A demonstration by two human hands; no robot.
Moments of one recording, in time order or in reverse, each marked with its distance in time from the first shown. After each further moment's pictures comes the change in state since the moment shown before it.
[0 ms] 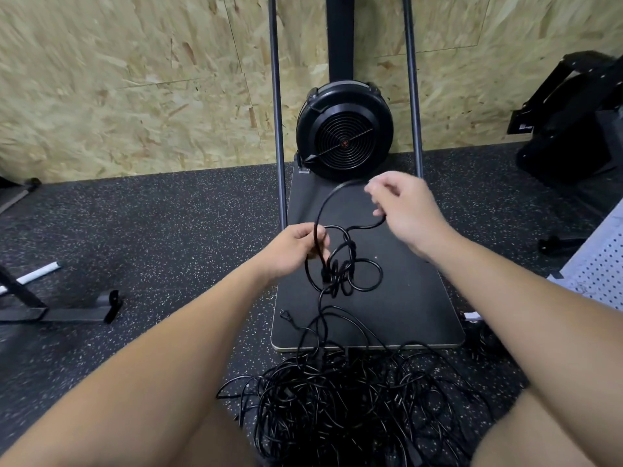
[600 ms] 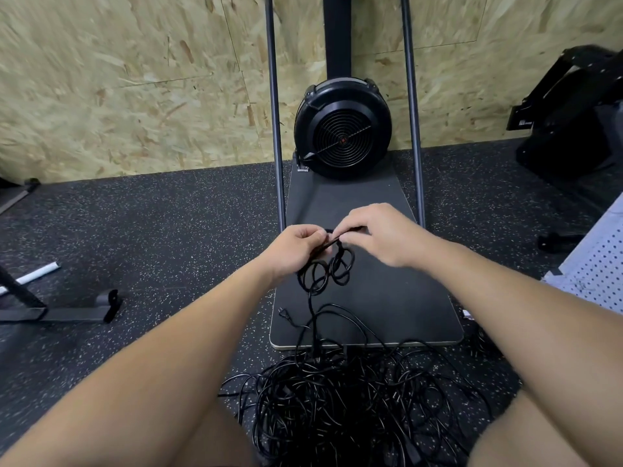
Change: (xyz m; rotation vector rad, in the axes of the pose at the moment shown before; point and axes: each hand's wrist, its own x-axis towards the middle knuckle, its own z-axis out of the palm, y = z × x) left_hand 0.004 -0.007 0.010 0.064 0.057 -0.062; right_hand -0.014 0.014 0.007 -0.491 -0.500 -0.316
